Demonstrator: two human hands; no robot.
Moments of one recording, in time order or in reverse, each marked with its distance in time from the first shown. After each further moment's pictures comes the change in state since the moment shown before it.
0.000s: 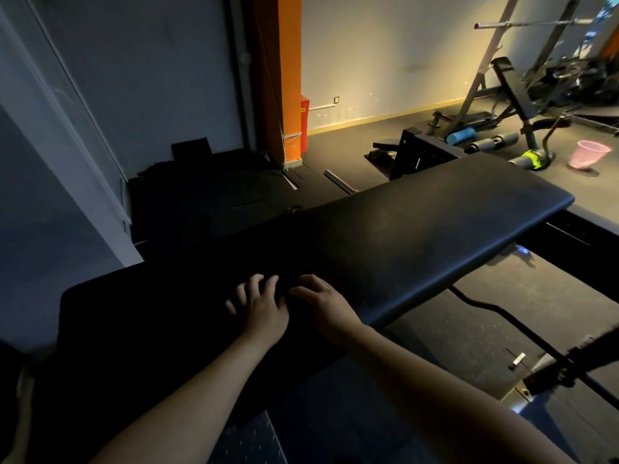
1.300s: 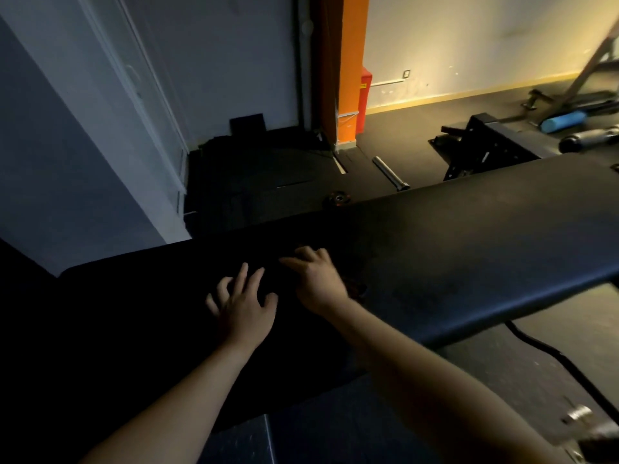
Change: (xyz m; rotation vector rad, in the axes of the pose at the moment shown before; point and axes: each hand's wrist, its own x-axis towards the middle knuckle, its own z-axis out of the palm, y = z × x) left_hand 0.044 0.035 0.029 0.026 0.158 -0.282; right_hand 0.090 0.069 -0.034 -0.023 -0.096 -0.067
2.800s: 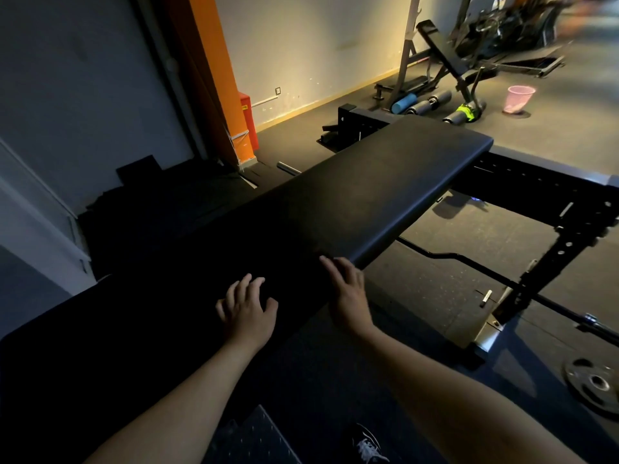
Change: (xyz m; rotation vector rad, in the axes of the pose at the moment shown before) left_hand -0.084 -0.007 -0.007 -0.089 -0.170 0.434; right_hand -0.207 -0.024 0.041 0.178 0.541 0.516
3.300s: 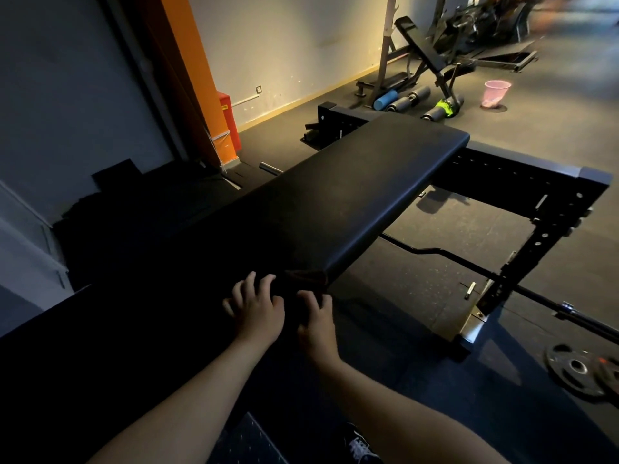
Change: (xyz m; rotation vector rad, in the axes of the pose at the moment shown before) left_hand 0.007 0.061 0.020 0.053 -0.036 0.003; right_hand -0.032 -0.037 0.019 0.366 0.016 0.321
